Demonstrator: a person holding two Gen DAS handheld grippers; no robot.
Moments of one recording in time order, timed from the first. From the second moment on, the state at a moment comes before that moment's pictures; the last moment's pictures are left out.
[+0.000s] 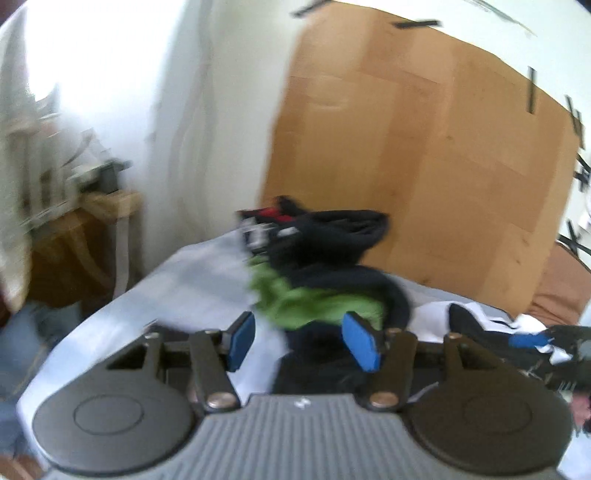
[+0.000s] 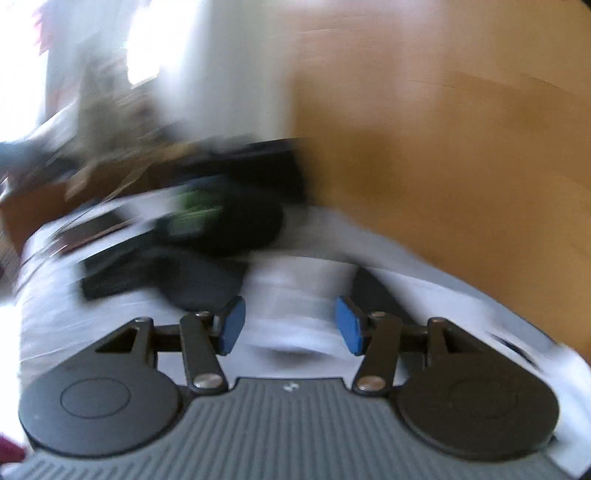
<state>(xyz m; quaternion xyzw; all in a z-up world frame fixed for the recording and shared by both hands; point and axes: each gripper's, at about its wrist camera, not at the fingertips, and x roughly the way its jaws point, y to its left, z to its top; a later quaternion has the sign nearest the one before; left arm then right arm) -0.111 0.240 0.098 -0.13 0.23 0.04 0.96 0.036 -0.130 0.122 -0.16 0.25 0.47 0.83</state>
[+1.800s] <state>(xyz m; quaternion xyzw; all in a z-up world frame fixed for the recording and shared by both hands) 0.191 -0.060 0.010 -0.04 0.36 -0.16 0.92 0.111 -0.537 0.050 0.40 0.36 0.04 0.84</state>
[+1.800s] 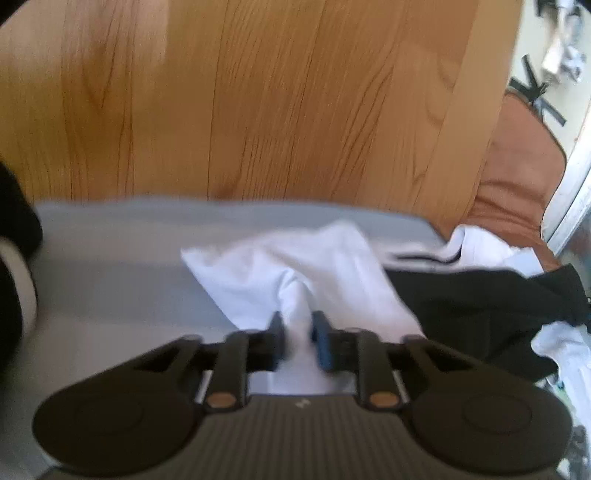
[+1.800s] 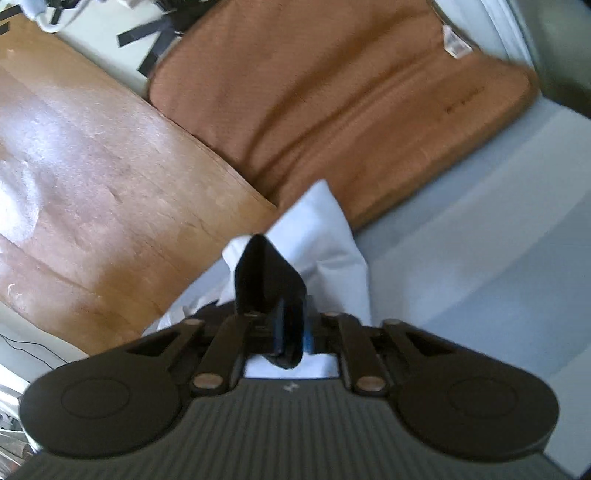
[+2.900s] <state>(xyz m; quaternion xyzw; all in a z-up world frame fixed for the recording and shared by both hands) 0.163 -0.107 -0.013 0.17 0.28 -0.07 0.94 0.115 -0.513 0.042 0.23 0.35 -0.04 0.91</state>
